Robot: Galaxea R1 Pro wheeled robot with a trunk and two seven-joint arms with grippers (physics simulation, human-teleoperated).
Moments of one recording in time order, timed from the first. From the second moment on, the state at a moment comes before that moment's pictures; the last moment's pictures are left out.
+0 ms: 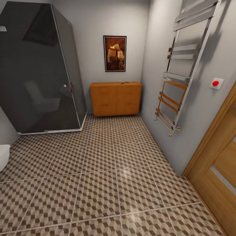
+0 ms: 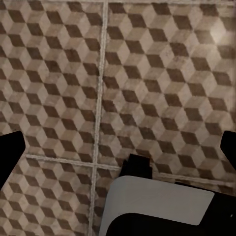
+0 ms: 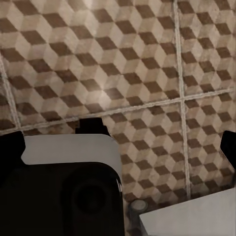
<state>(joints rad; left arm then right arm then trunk) -0.38 0.05 -1.36 -0.08 1.50 -0.10 0.23 -0.28 0.05 0.44 0.04 -0.42 -0.18 -0.24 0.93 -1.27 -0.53</state>
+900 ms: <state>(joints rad) -0.38 0.05 -1.36 -0.08 1.50 -0.10 0.23 -0.28 0.05 0.44 0.04 -0.42 -0.18 -0.24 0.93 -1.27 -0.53</state>
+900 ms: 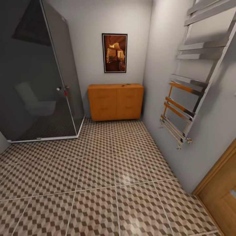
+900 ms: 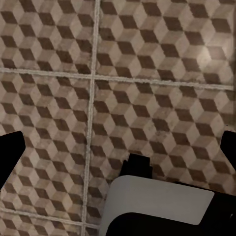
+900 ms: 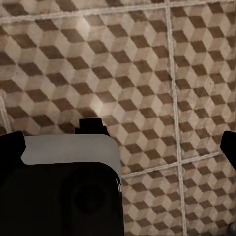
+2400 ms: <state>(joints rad) -0.38 0.05 -1.36 -0.08 1.50 -0.10 0.23 -0.28 0.05 0.44 0.04 -0.42 -0.18 -0.24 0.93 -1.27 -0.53</state>
